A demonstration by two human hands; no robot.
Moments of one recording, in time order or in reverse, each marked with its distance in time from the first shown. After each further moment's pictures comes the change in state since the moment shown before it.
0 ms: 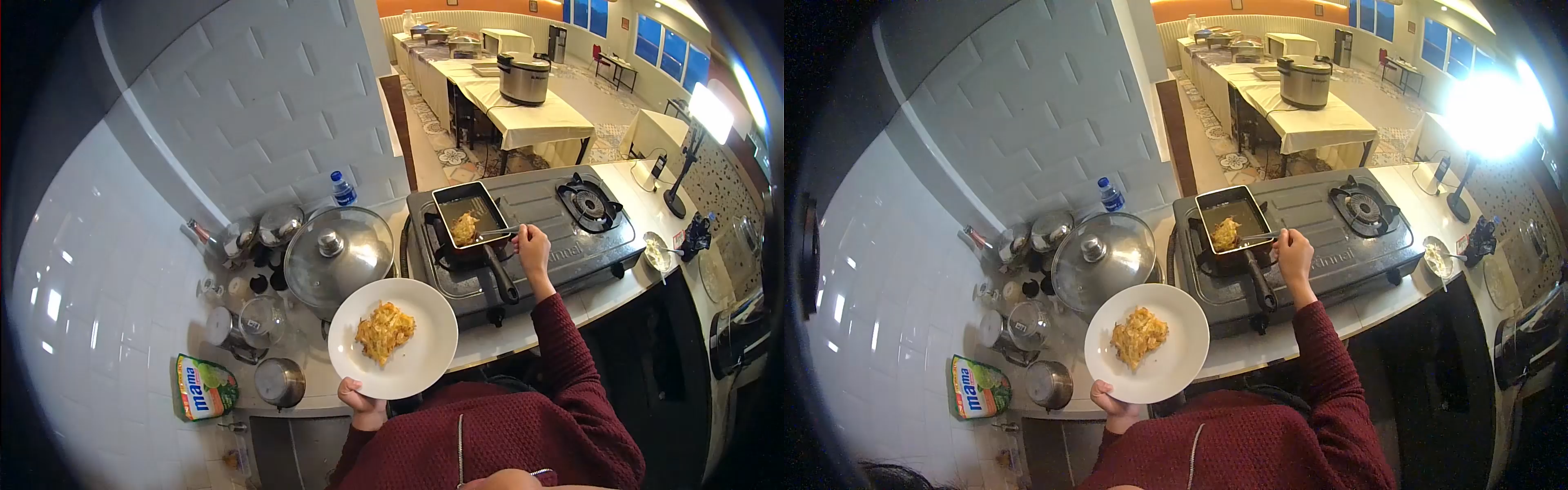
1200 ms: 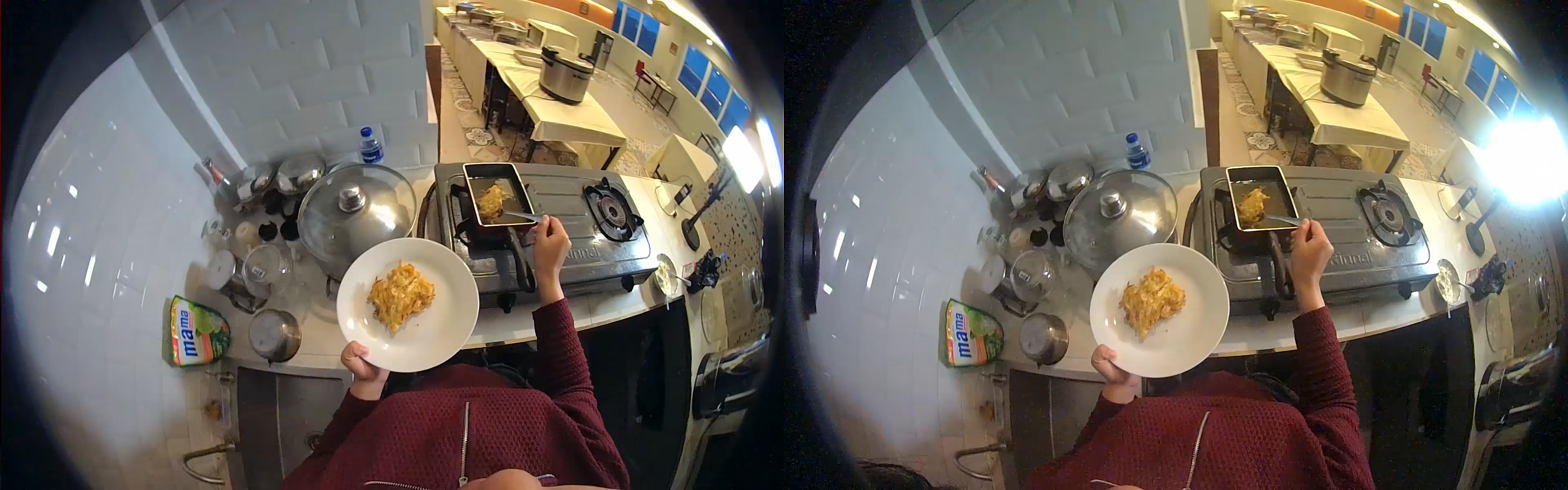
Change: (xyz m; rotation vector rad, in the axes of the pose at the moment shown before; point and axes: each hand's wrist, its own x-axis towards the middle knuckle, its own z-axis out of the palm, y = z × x) left_hand -0.002 -0.002 -0.005 -0.064 -0.056 -0.016; right_hand -0.029 -0.036 0.007 -0.129 0.091 -0.185
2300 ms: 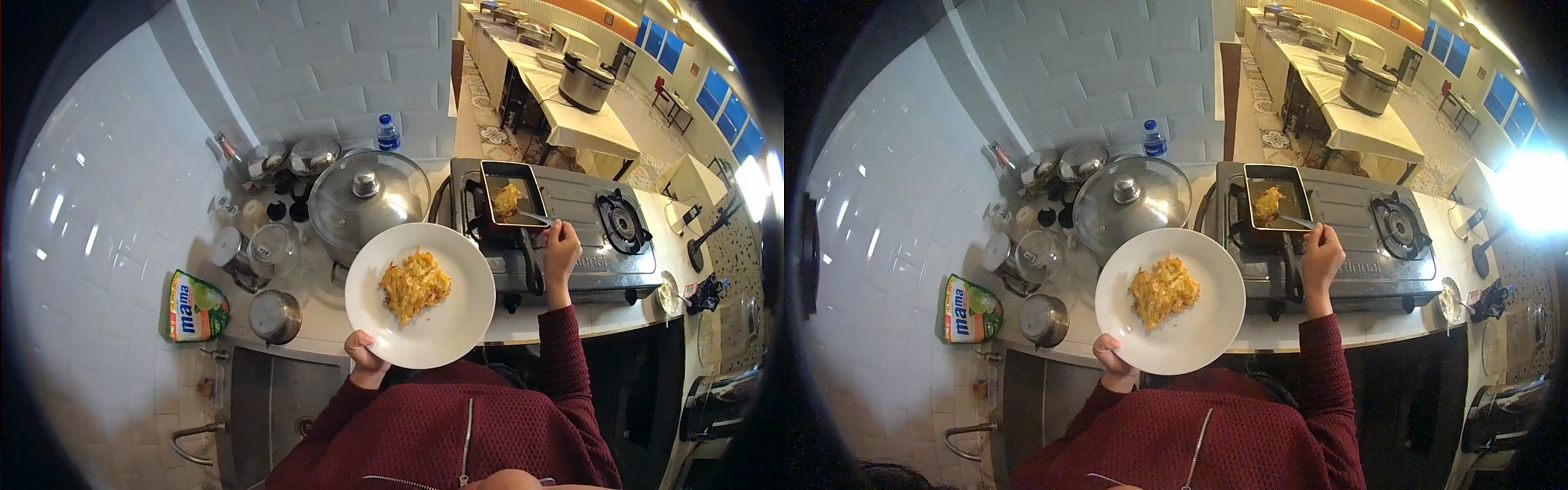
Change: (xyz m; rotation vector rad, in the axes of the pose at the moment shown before) left_hand -0.001 0.001 0.000 0.059 0.054 0.007; right_hand -0.002 -0.002 0.003 -0.026 -0.013 0.012
